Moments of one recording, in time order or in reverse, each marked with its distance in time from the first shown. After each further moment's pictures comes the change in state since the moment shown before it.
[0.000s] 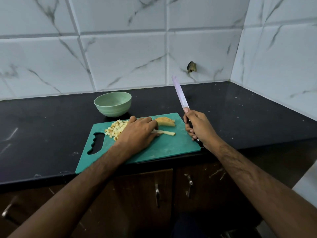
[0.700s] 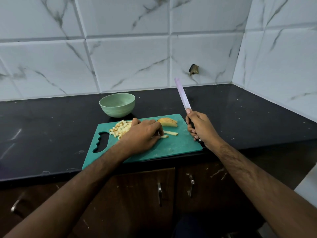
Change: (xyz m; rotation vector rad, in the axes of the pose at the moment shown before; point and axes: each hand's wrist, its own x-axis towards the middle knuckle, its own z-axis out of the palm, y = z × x) left_hand -0.006 0.002 -0.012 -0.156 -0.125 -0.024; right_hand -0.001 -0.001 0.001 -0.042 0.014 -0.007
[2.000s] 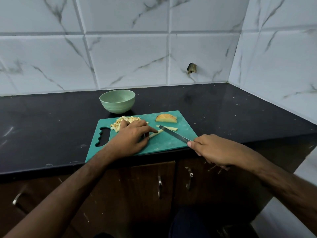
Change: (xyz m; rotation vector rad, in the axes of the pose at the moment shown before) left_hand -0.044 -0.022 -0.002 -0.100 0.057 0.036; right_hand -0.094 -0.062 -0.016 -0.986 -0.471 0.212
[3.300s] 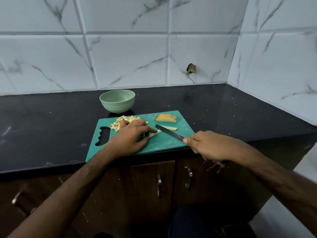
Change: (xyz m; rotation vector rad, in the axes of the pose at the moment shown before) left_hand -0.001 0.001 -0.003 -0.044 -0.032 -0.024; right_hand -0.005 -0.018 -0.008 -0.004 -0.045 -0.004
